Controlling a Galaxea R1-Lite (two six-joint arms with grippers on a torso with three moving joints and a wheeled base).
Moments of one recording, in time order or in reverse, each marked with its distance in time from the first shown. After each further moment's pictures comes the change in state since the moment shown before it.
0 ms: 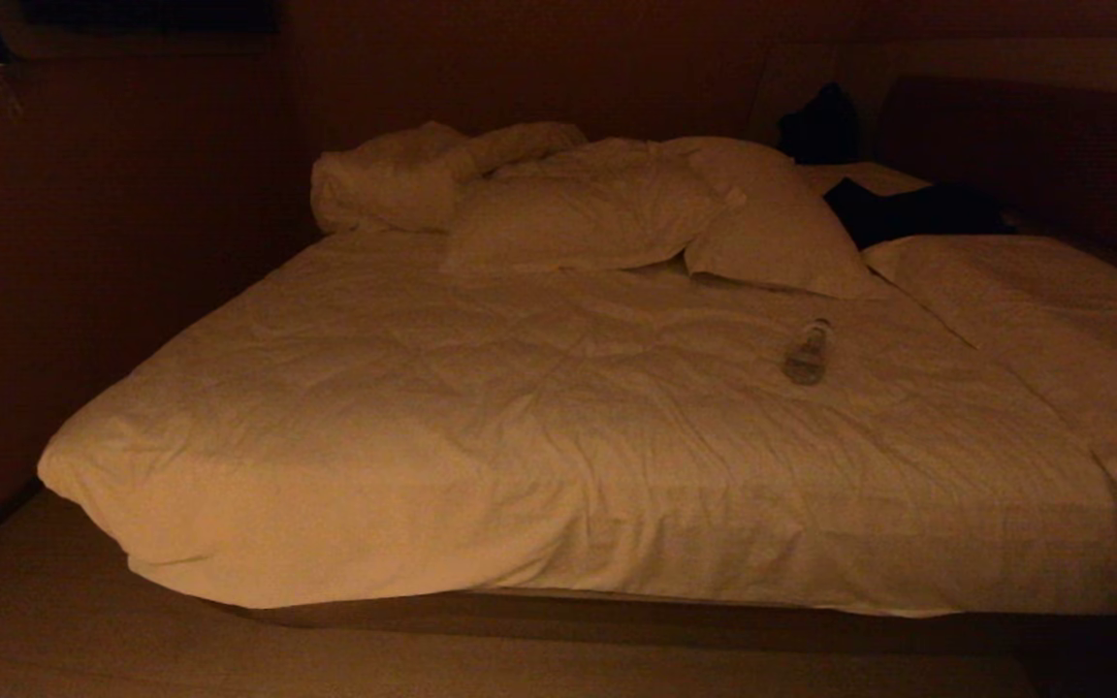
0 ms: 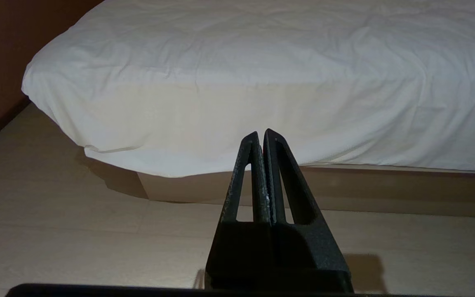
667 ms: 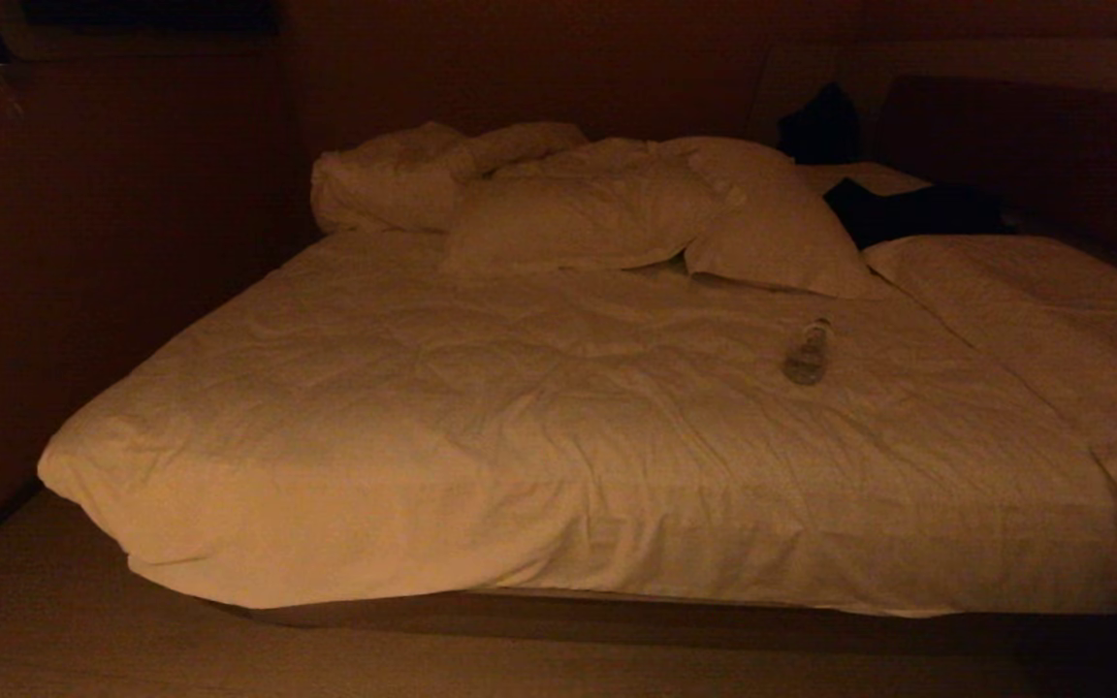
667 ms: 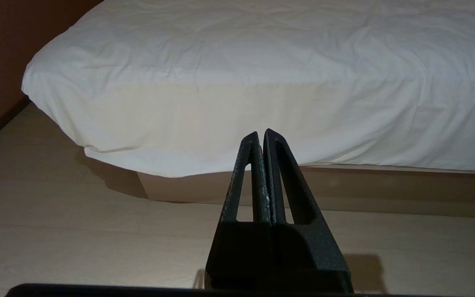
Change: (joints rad) left arm 0.000 0.000 0.000 0.000 0.000 -0.001; right arm 0.000 -0.008 0.000 0.001 0.006 0.002
